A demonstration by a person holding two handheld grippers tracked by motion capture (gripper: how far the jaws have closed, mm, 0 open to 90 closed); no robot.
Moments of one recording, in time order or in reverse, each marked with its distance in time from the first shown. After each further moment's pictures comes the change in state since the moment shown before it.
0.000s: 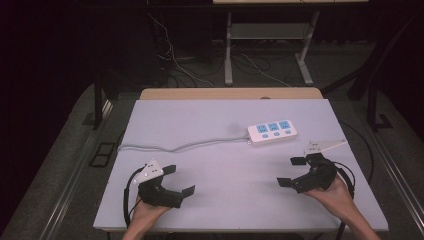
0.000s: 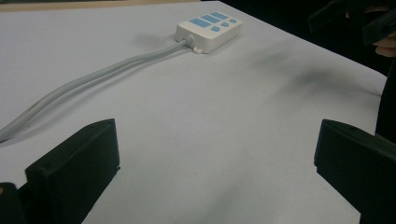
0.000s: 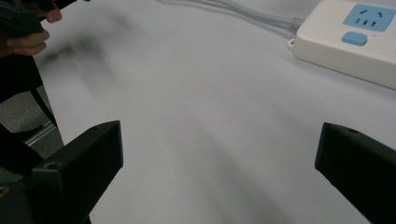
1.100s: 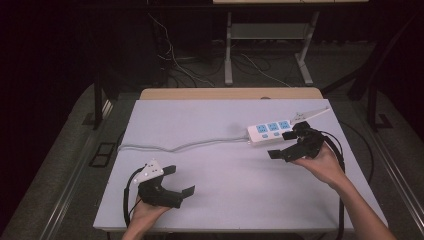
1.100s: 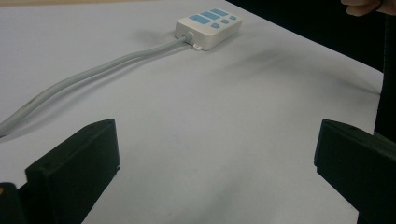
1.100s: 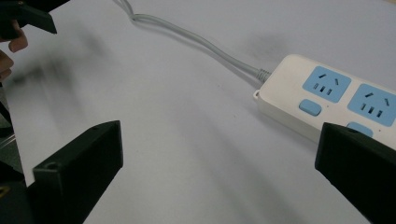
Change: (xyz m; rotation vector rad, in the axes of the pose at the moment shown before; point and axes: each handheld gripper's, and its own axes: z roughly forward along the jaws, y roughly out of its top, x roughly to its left) left arm 0.001 0.000 0.000 0.013 -0.002 -0.003; right arm -0.028 0.070 0.018 0.051 -0.033 -0.040
